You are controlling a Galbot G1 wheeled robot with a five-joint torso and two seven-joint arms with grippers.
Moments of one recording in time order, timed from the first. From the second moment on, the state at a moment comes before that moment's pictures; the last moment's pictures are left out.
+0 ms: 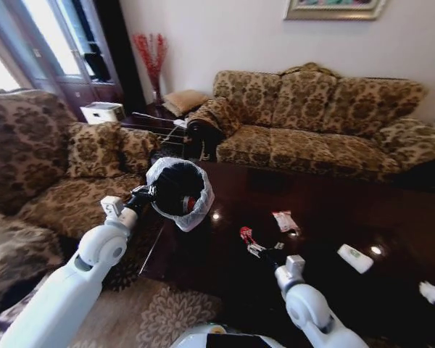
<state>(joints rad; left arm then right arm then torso) 1.21 -0.86 -0.56 -2.19 -0.79 0.37 -0.27 -1.39 1.07 0.20 2.03 0.55 -0.25 0.25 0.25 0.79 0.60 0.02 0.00</state>
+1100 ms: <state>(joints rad) 1.20 -0.85 -0.56 -2.20 -0.79 0.37 -0.28 -1.32 1.06 0.16 1.87 0.53 -0.18 0.08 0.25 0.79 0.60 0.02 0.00</state>
